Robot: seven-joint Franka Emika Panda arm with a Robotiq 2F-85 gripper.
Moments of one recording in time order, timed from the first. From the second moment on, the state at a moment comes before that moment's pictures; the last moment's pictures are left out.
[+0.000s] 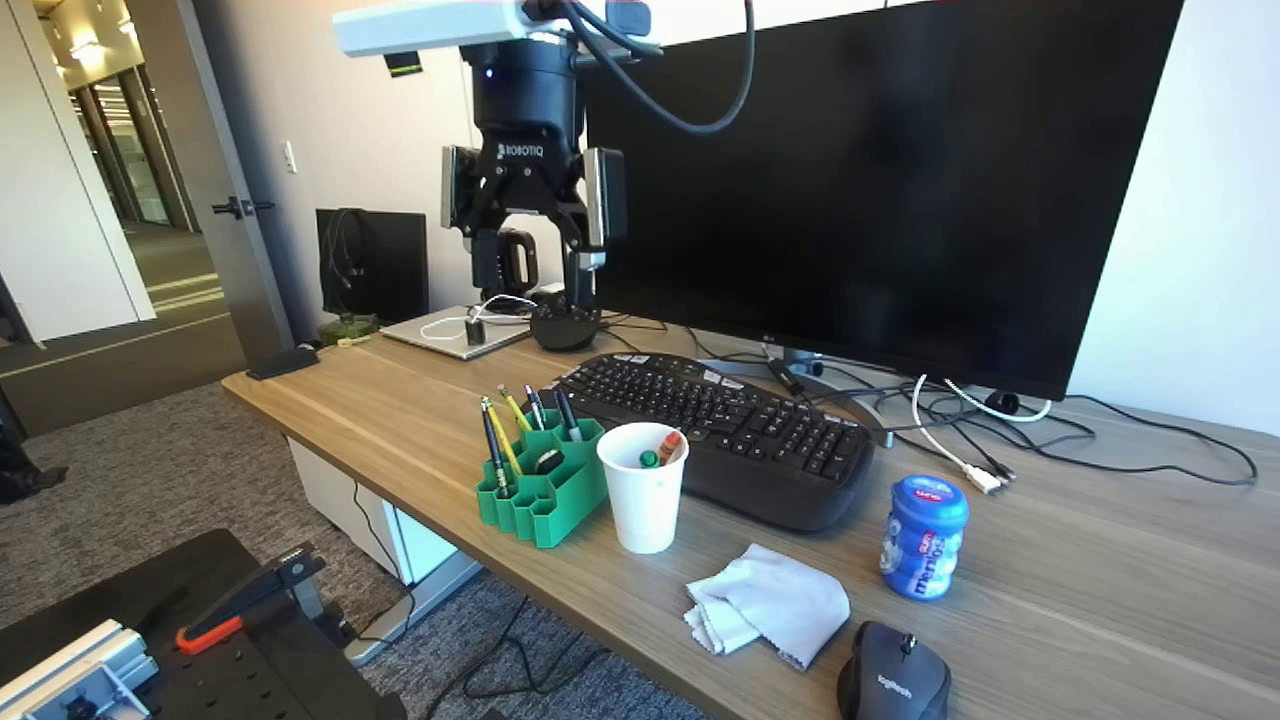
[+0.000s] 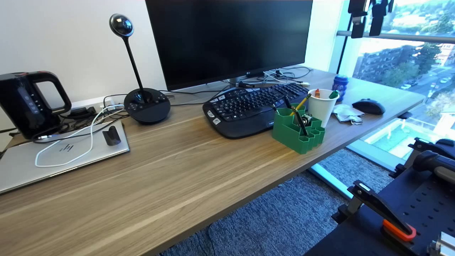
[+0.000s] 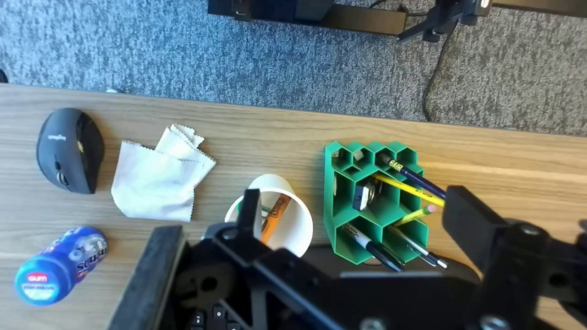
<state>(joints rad) 0.00 0.03 -0.04 -2.16 -0.01 2.07 -0.20</state>
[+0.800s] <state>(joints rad) 0.00 0.03 -0.04 -2.24 0.01 2.34 -0.37</state>
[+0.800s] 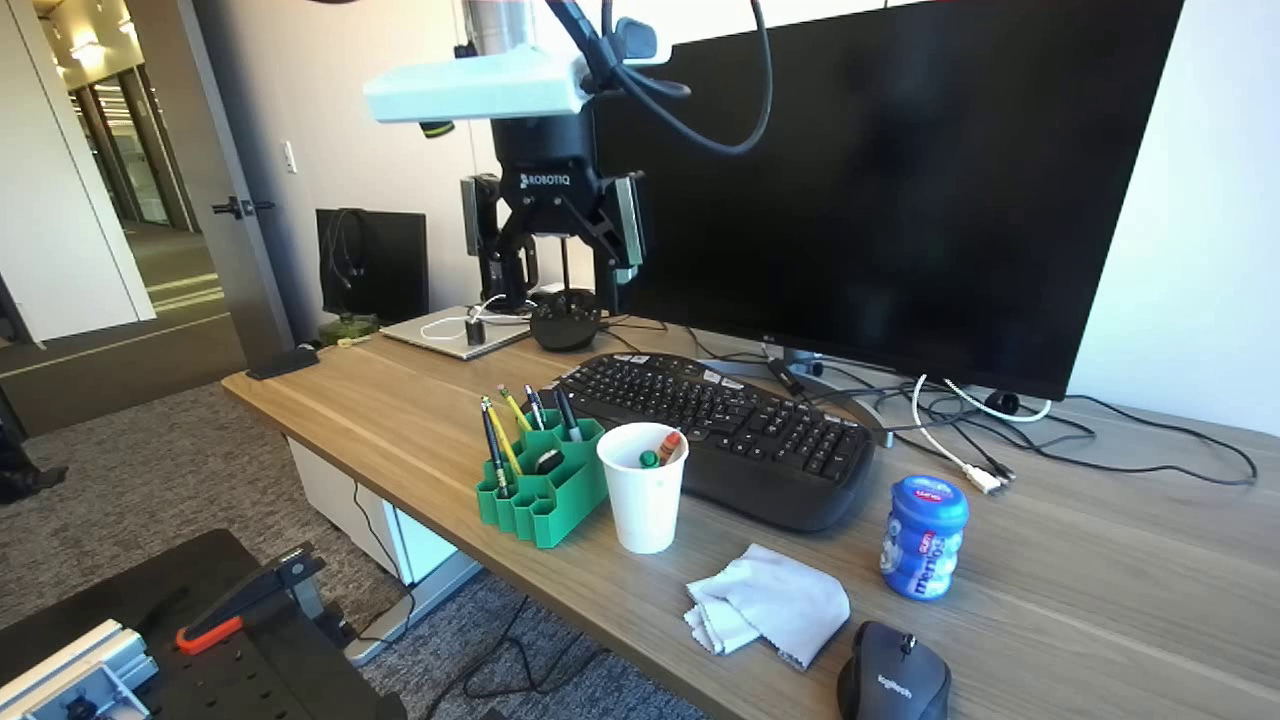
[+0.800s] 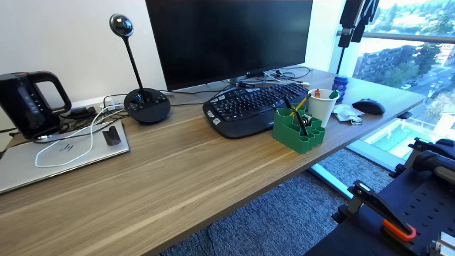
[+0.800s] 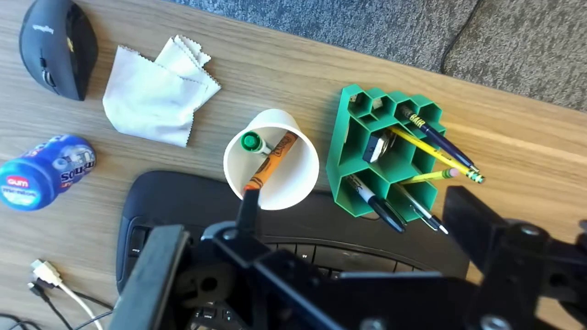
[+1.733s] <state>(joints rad) 0.00 0.07 -0.04 -2.25 0.01 2.33 -0.25</state>
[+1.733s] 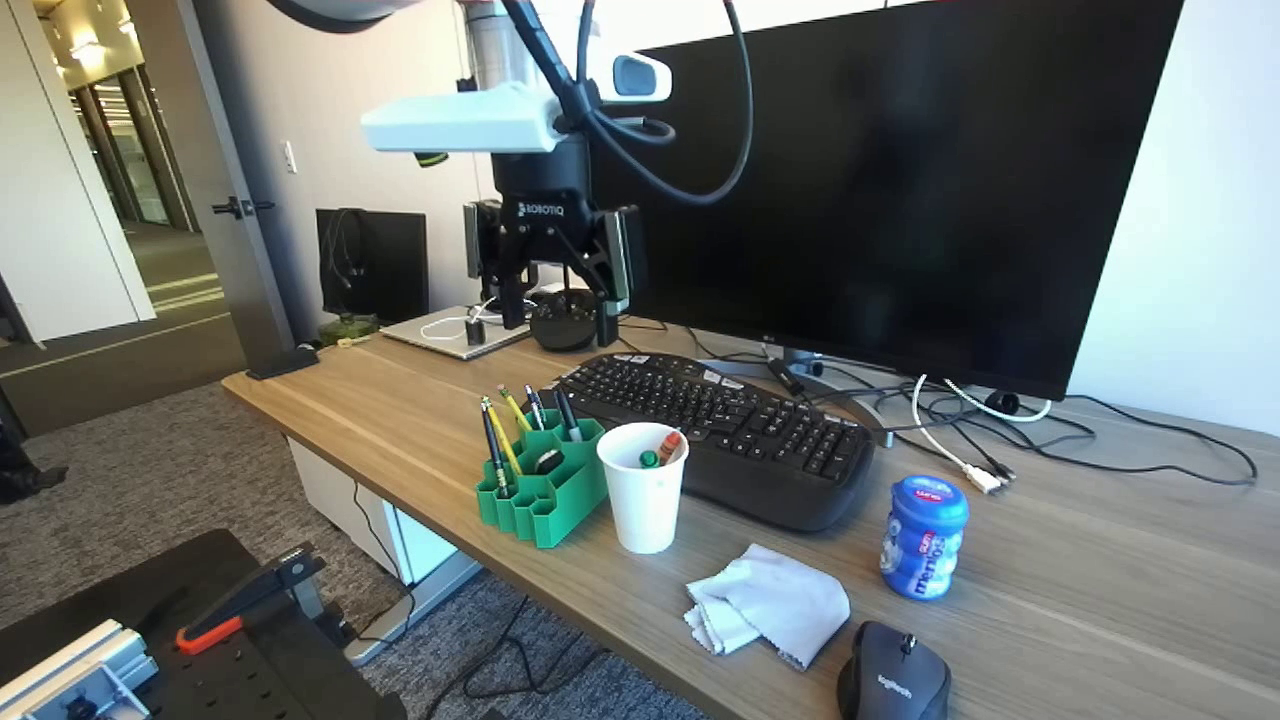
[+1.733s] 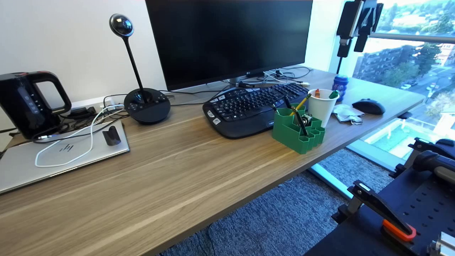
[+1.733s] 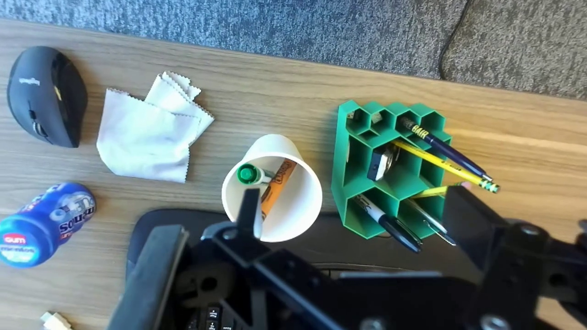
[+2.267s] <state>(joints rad) 0.00 0.14 -0.04 -2.18 -0.02 2.25 -0.11</state>
